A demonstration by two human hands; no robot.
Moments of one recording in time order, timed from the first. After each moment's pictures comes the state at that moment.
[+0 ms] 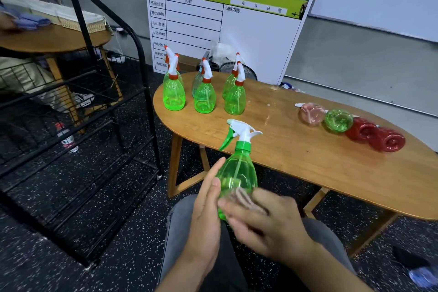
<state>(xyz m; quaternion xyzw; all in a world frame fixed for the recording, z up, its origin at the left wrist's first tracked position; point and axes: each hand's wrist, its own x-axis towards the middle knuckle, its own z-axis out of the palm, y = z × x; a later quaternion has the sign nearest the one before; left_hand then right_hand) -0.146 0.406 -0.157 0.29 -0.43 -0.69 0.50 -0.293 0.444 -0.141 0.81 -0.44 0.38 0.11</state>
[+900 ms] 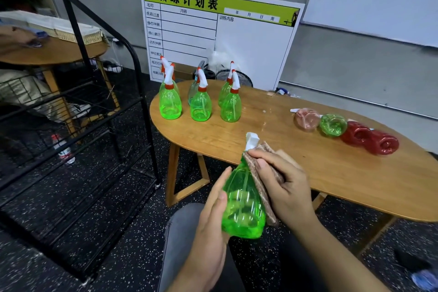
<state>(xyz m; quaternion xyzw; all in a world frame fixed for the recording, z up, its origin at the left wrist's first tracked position) -0.149 0.415 -0.147 0.25 -0.43 -0.74 0.46 -0.315 0.409 -0.109 0.63 -0.53 0.56 -0.07</state>
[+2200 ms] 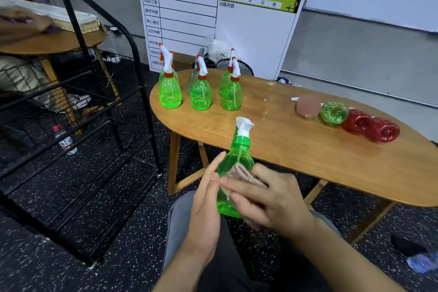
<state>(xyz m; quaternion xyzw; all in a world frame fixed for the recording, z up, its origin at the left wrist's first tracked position) -0.148 0.406 -0.156 0.30 -0.44 -0.69 0.49 -0.302 0.431 -0.123 0.80 -0.44 0.37 0.14</state>
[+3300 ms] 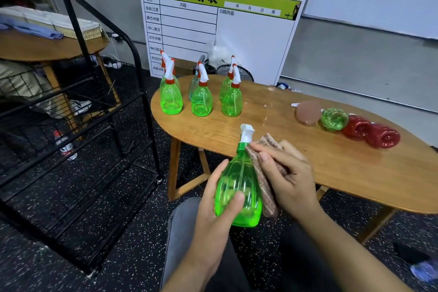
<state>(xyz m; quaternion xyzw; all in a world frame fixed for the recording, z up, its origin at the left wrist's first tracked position) -0.144 0.415 -0.148 0.27 -0.48 -0.69 0.48 -0.322 0.409 -0.106 0.66 -0.52 0.54 -0.02</state>
